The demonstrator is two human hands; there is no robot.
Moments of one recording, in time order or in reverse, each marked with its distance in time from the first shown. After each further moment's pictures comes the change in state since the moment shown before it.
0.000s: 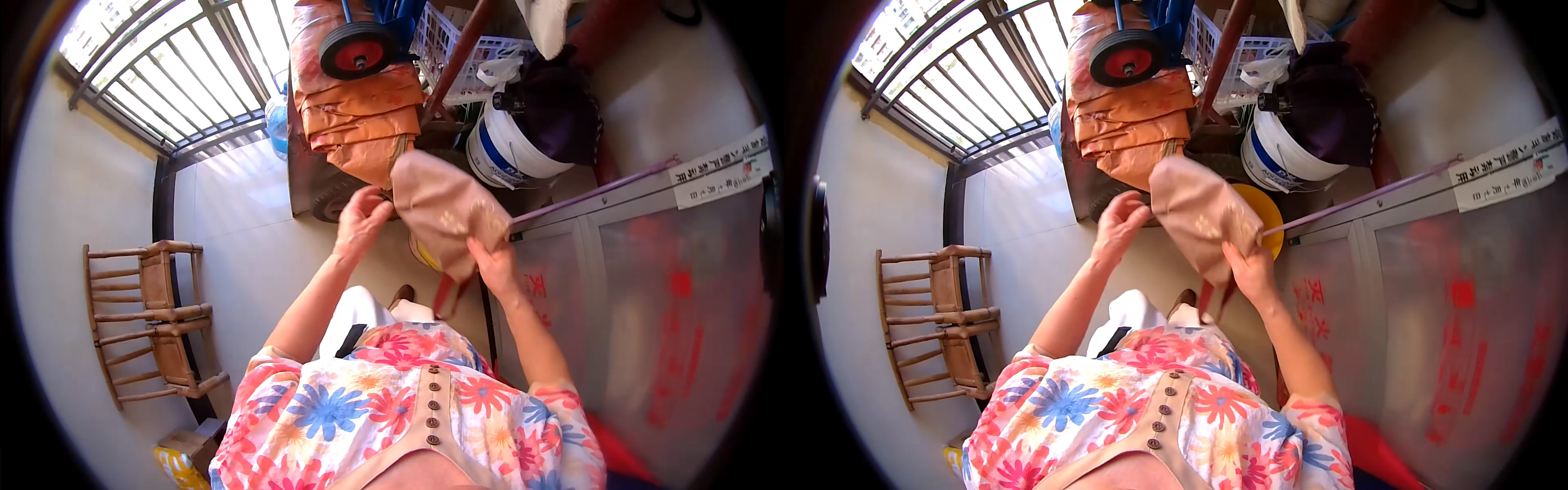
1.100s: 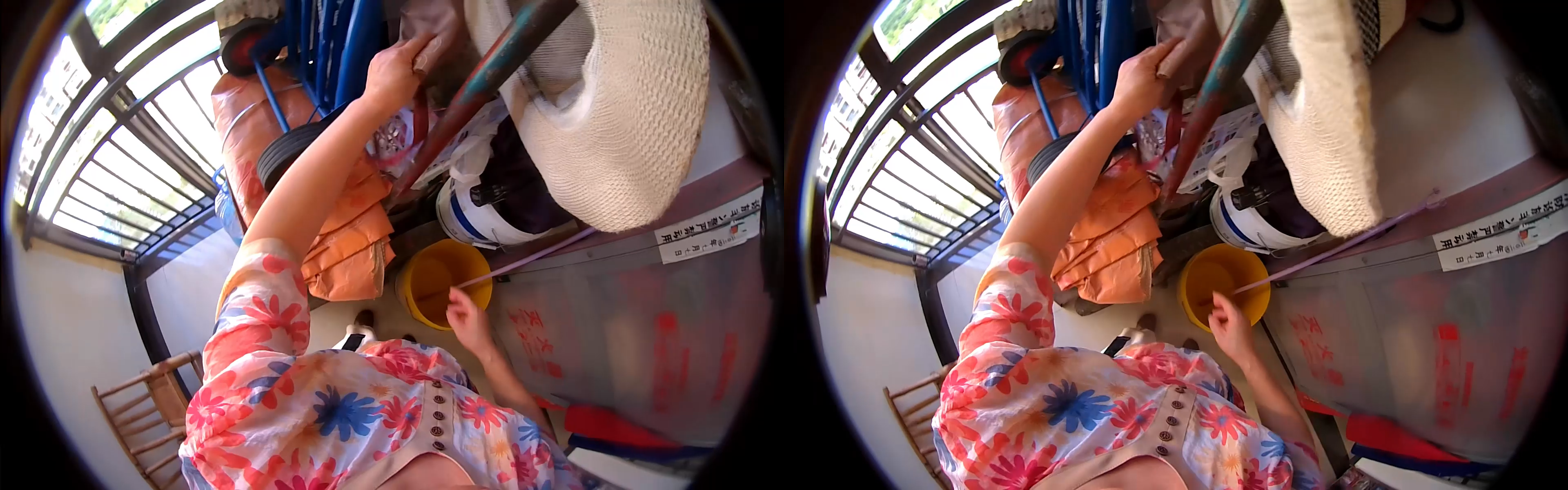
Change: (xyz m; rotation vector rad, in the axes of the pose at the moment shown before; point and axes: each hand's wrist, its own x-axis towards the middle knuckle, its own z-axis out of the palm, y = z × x) left_hand 0.356 0.233 0.123 0.622 -0.134 1.067; right_hand 0.077 0.033 0.049 -0.148 0.144 0.239
